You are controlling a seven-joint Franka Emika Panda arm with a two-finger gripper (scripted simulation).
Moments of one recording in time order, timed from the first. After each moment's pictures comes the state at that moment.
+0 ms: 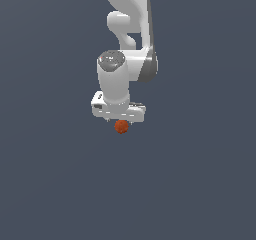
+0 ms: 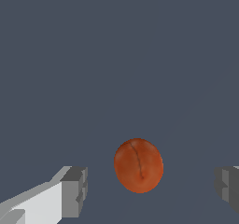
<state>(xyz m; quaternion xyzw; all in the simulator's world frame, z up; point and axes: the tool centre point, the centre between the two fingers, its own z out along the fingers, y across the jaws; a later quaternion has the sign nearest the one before) -0.010 -0.035 0.148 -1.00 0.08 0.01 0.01</state>
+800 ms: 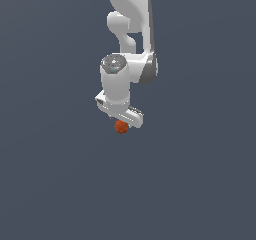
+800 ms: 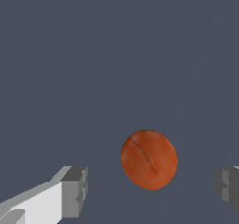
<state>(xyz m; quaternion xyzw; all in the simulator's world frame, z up) -0.024 -0.033 0.130 -0.96 0.26 0.01 0.01</state>
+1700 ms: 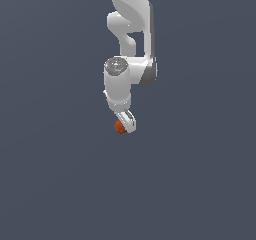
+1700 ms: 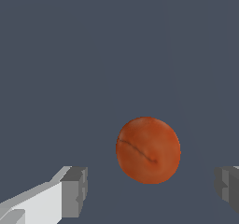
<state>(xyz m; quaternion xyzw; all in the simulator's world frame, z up) -0.044 -0.032 0.109 -0.87 0.49 0.01 0.00</state>
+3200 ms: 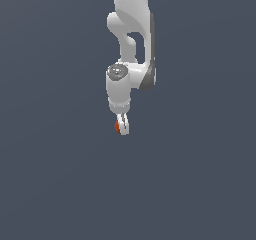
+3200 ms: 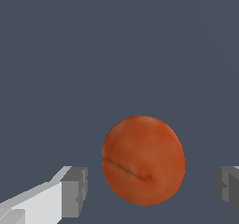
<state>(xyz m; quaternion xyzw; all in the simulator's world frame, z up) -0.057 -0.034 0.078 -0.78 0.62 0.00 0.00</state>
